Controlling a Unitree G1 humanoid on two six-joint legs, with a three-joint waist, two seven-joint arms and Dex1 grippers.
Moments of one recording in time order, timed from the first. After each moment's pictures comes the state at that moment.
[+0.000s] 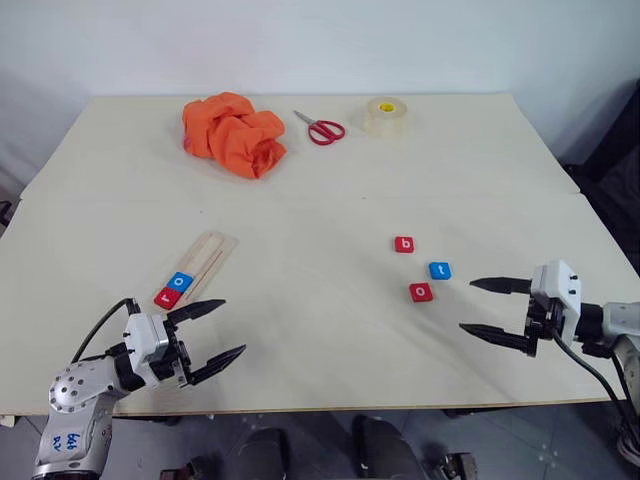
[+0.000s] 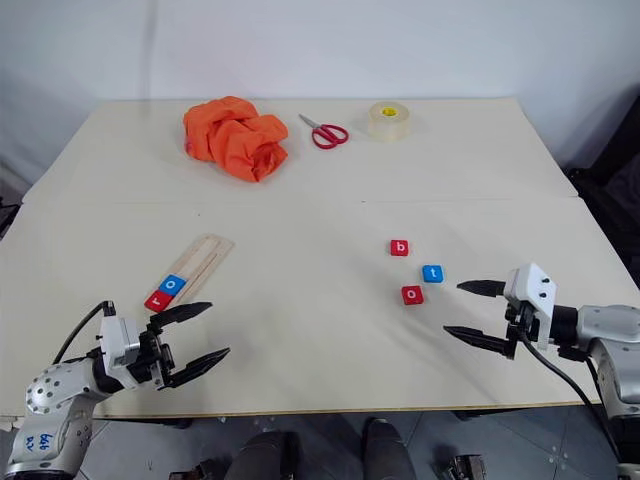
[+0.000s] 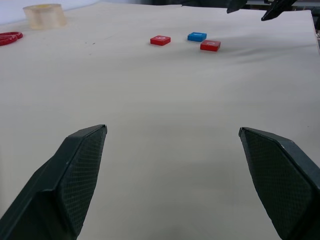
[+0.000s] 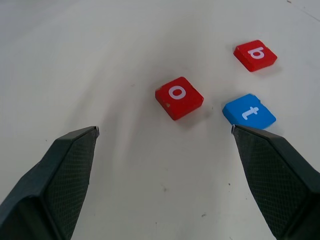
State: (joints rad) left arm 0.12 0.56 0.24 -0.02 -0.49 -0.20 -1.09; right arm -0.11 -0.88 -0.22 0.11 0.42 0.10 1.29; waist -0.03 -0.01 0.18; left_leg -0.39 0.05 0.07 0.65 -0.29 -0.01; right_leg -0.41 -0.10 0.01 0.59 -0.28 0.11
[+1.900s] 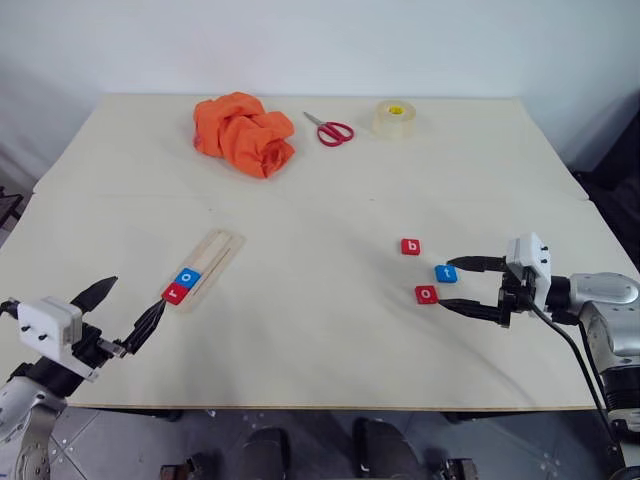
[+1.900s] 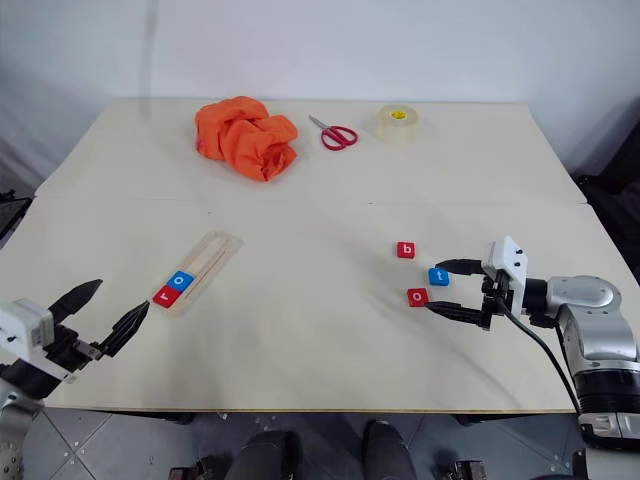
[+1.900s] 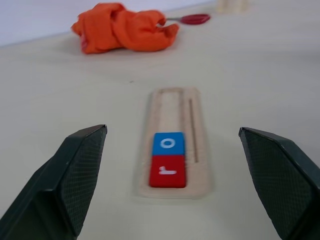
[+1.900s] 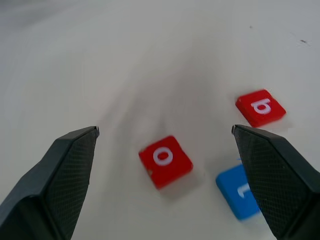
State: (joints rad) left arm 0.27 0.57 0.57 -0.26 -0.49 0.11 -0.59; right arm -0.37 -0.79 -0.11 0.28 0.39 0.13 1.34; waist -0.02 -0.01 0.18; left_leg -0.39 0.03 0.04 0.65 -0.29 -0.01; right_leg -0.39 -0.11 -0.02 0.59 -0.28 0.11
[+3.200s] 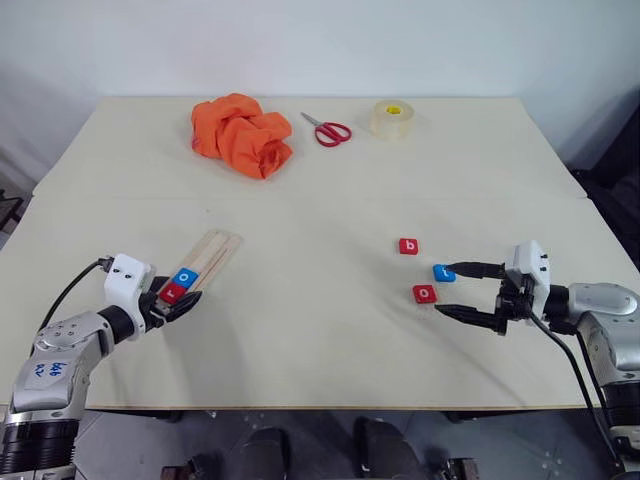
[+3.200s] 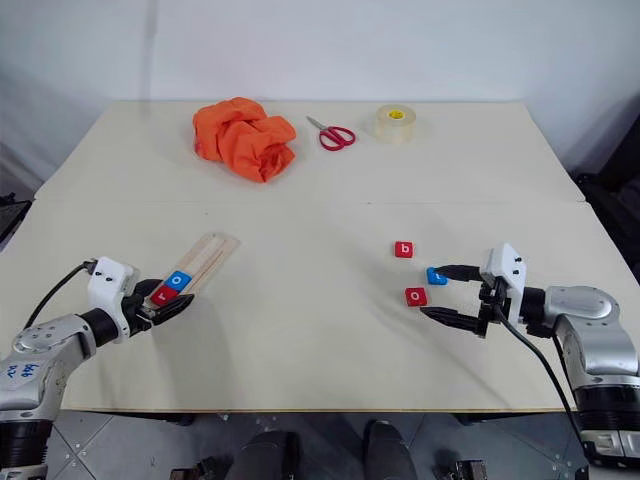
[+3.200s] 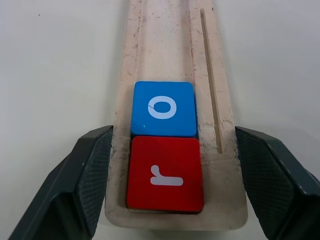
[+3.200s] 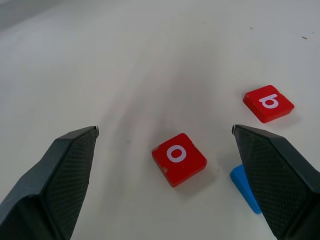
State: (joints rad) left arm -0.09 0.70 0.28 -0.02 -0.34 0.52 -0.59; right arm -0.28 -0.80 -0.14 0.17 0.42 0.18 1.29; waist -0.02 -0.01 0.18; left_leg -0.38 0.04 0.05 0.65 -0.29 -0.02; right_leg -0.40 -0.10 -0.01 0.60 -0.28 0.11
